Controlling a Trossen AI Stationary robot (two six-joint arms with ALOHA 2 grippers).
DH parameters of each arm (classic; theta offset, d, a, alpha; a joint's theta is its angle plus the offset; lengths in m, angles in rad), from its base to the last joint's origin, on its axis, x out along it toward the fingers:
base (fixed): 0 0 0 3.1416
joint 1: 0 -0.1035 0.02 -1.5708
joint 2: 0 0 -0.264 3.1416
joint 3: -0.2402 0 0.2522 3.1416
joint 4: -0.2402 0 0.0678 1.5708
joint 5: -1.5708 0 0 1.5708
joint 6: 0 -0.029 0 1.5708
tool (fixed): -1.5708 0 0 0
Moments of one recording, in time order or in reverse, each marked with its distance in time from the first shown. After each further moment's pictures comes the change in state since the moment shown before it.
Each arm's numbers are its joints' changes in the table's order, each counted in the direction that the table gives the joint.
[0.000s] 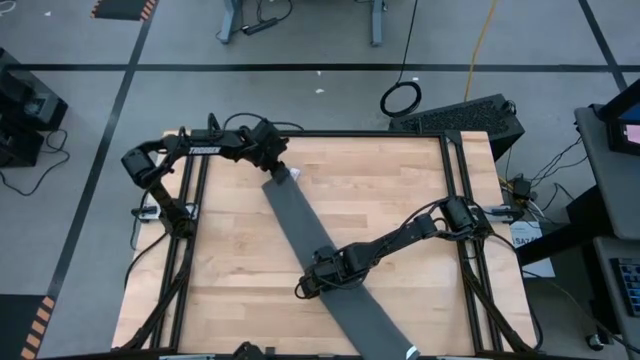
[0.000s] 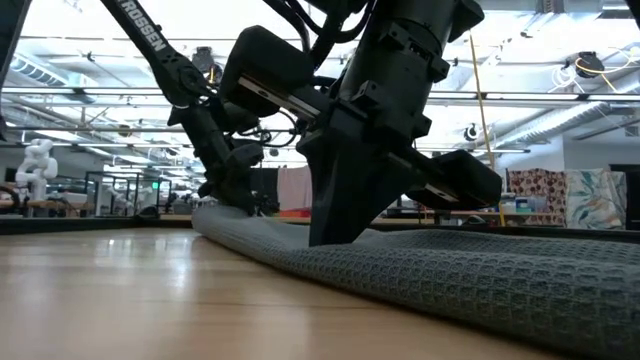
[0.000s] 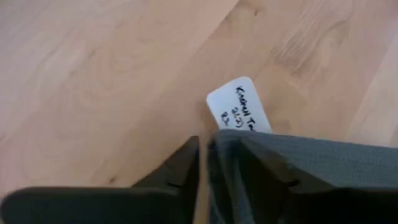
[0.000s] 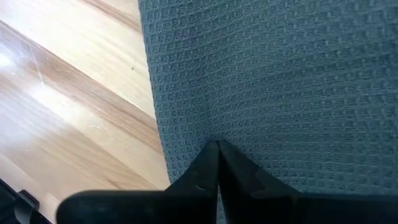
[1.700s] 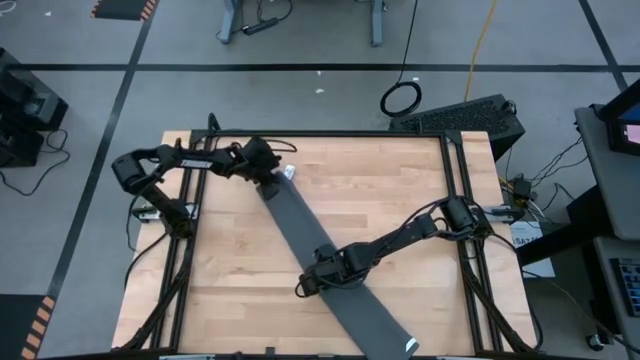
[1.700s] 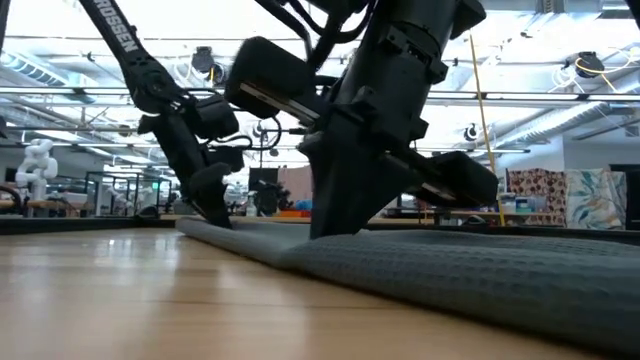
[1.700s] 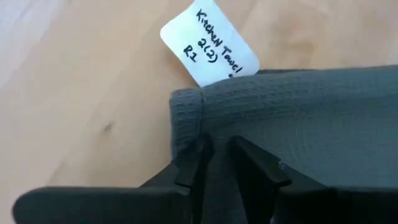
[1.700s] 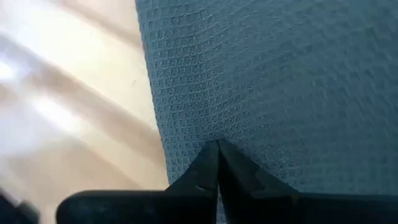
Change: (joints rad) left arm 0.044 0.099 0.244 0.178 -0.102 -0.159; right arm 0.000 0.016 0.003 -0.009 0.053 -0.016
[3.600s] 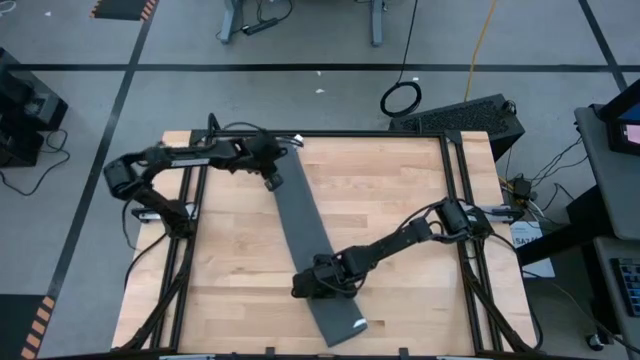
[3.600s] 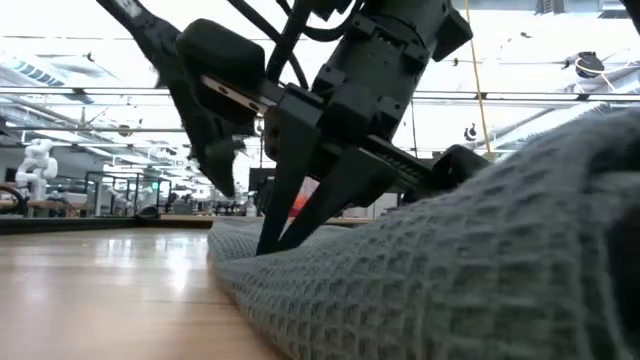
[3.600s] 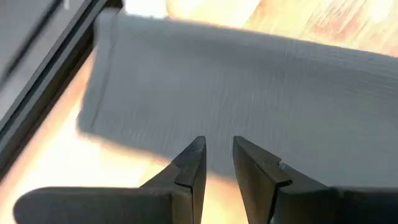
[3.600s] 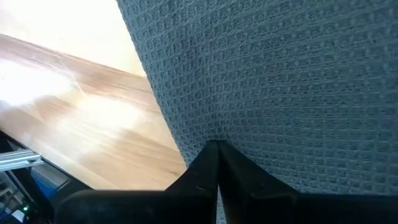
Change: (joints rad) left arm 0.099 0.082 -0.212 -0.317 -0.310 0.060; right arm -0.005 -0.050 -0.003 0.188 -0.147 -0.321
